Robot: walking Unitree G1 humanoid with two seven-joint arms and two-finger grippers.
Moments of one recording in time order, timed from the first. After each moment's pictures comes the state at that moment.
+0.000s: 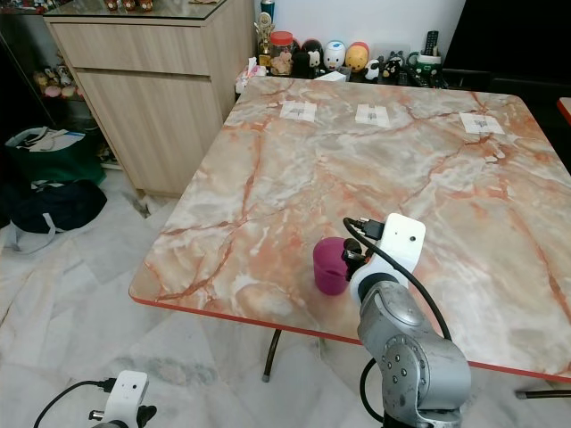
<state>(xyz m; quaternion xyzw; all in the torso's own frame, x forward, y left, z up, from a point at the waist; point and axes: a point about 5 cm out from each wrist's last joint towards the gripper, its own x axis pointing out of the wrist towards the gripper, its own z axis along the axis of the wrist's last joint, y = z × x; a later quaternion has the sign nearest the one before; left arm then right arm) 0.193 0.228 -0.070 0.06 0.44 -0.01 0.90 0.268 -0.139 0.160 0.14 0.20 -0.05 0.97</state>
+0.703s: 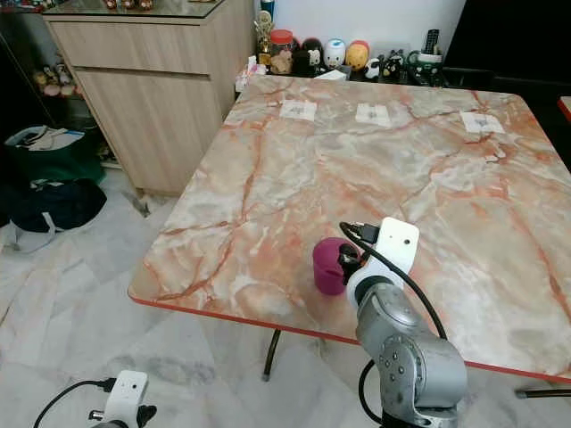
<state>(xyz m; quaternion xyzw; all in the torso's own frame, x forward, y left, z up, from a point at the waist) 0.193 0.228 -0.070 0.06 0.44 -0.01 0.90 0.270 -0.136 0.154 0.15 0.21 -0.03 0.97</state>
